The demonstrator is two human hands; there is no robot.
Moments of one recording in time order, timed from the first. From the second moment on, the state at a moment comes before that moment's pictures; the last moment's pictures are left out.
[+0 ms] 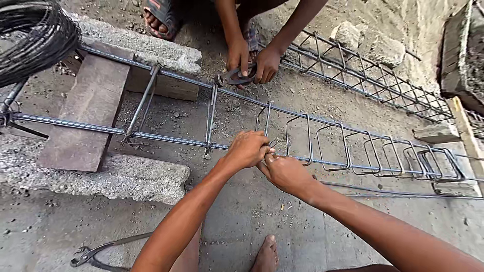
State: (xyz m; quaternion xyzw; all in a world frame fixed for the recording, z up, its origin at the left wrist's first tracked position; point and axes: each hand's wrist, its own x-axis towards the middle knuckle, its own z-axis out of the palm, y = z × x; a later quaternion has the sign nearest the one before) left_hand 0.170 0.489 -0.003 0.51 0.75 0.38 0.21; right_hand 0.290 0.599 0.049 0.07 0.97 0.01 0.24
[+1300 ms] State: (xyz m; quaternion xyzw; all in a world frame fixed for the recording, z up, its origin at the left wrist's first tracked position) left_hand 0.185 0.564 -0.099 -0.16 0.58 0.68 0.41; right_hand 0.287 0.544 0.003 0.47 0.35 -0.80 -0.13
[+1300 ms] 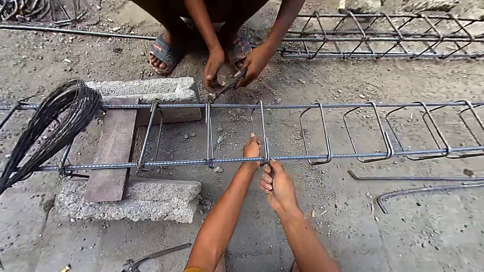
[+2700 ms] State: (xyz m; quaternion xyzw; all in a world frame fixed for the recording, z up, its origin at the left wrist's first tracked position) left_hand 0.183 0.571 -0.104 -0.16 0.60 0.68 0.38; right_hand 0.305 0.601 0.012 0.01 0.99 0.02 0.11
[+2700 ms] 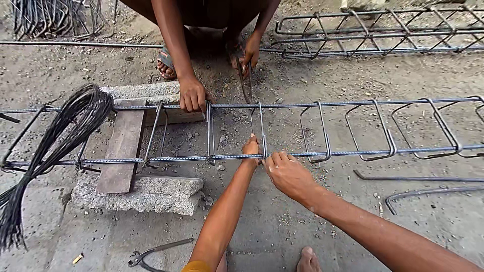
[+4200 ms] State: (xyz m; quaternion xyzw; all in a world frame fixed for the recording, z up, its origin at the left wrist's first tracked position) left_hand 0.322 0.102 -0.111 -0.30 0.89 0.11 0.33; right_hand 0.307 0.417 -0.010 -0.20 0.79 -0.24 0.52
